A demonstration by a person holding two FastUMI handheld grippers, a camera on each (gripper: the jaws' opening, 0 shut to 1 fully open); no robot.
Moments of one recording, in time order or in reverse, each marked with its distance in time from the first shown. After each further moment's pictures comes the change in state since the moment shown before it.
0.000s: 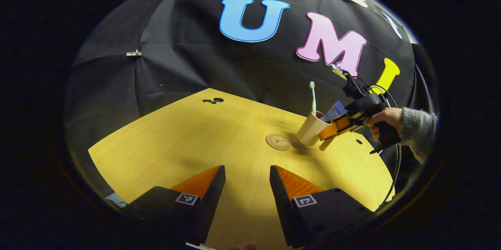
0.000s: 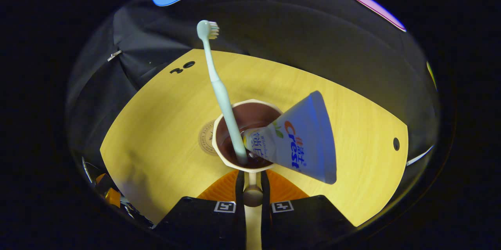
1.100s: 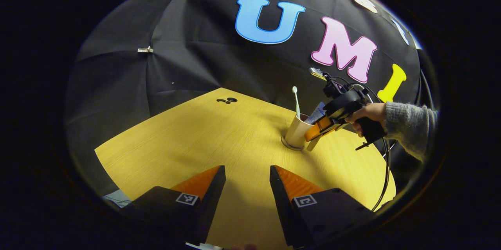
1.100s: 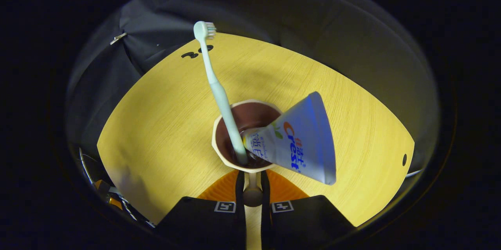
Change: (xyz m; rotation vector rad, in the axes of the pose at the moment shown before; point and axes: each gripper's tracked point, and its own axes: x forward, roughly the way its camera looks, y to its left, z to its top) left arm -0.006 0.040 0.003 -0.032 0.004 0.032; right arm 0.073 0.063 0.015 -0.076 0.116 0.011
